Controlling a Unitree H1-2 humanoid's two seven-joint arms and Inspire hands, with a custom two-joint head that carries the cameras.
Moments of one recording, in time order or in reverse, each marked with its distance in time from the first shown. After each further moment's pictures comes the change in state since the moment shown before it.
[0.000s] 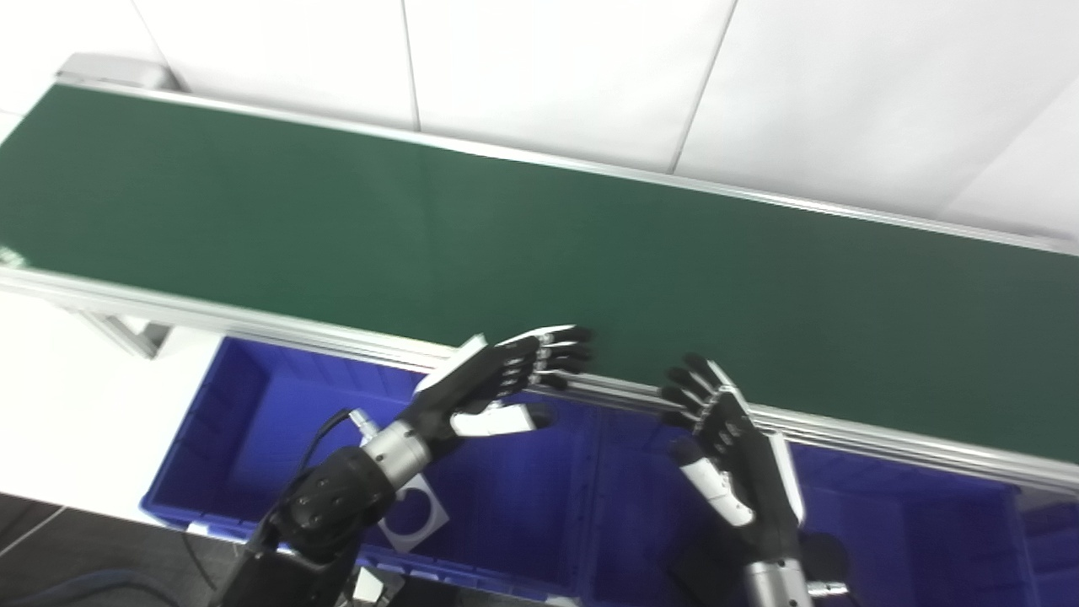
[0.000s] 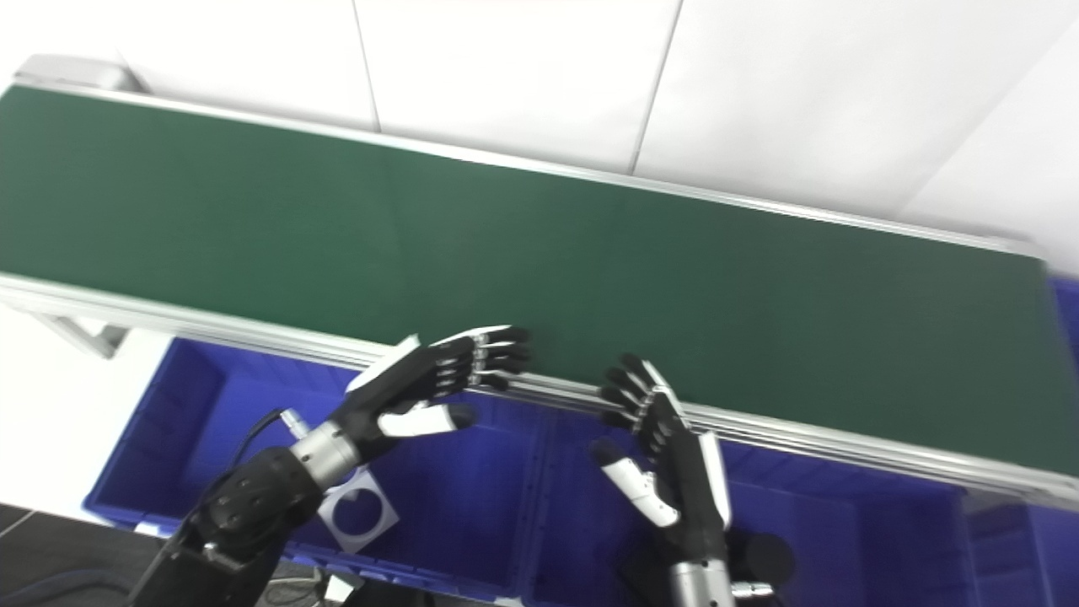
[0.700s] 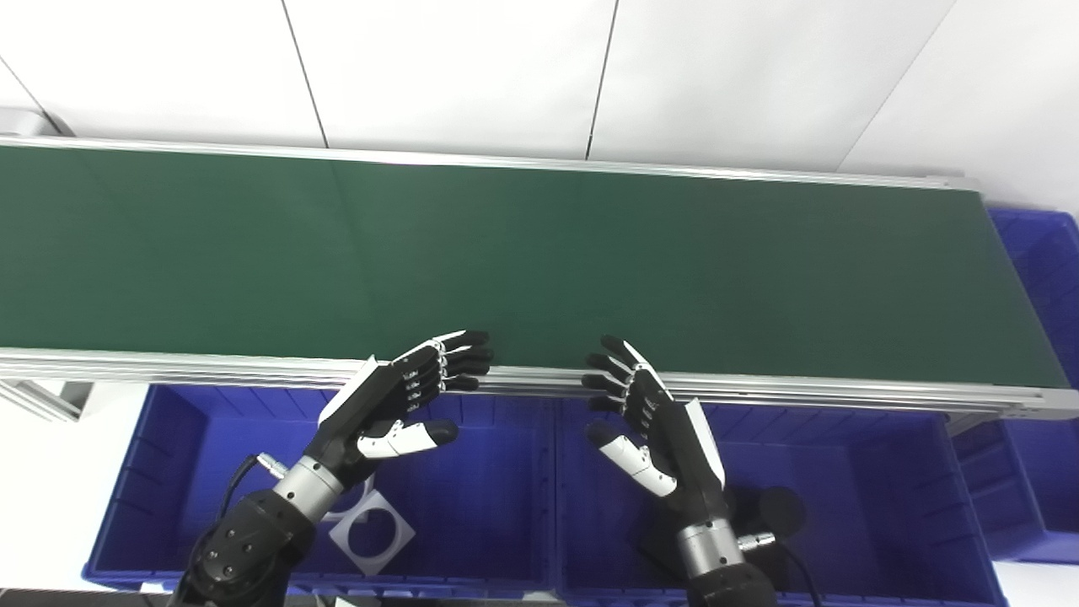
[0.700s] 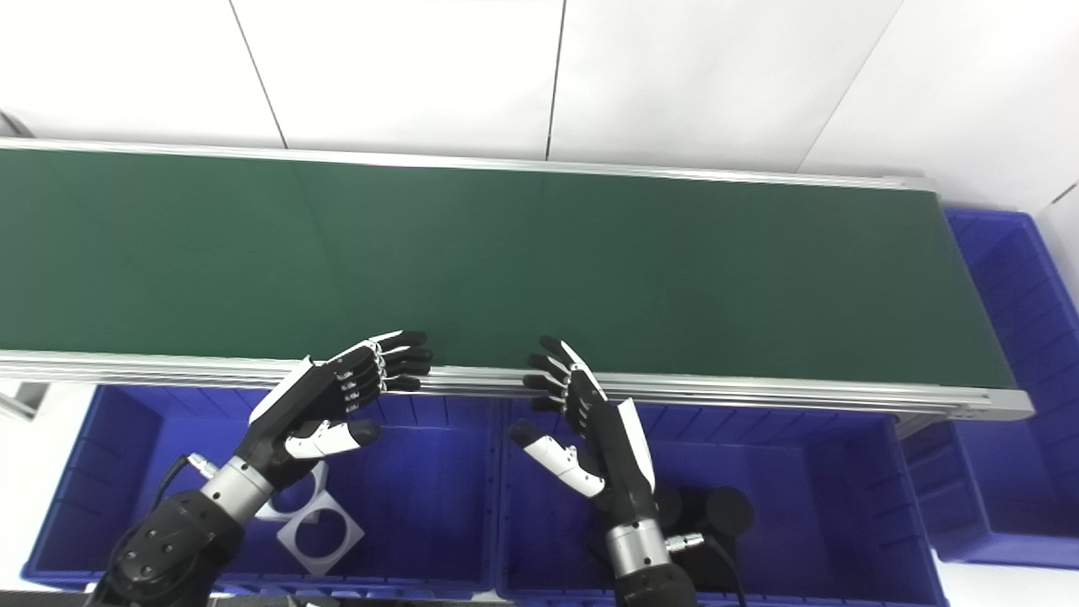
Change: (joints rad) left arm -0.004 0.039 0.049 0.101 -0.090 -0.101 -0.035; right arm -0.020 0.030 0.033 0.045 -0.068 -0.013 -0.038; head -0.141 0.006
